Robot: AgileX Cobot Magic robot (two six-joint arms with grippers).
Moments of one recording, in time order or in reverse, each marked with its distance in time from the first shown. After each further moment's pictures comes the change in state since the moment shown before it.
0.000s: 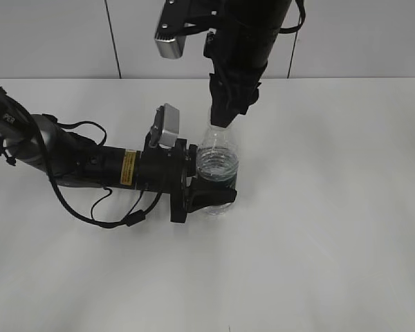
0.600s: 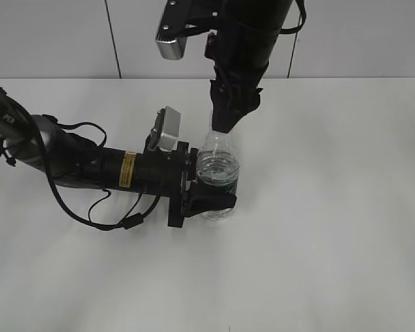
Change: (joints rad) left arm 0.000 0.000 0.002 0.033 -0.023 -0.004; right arm 0.000 -0.001 0.000 0.002 -0.001 0.005
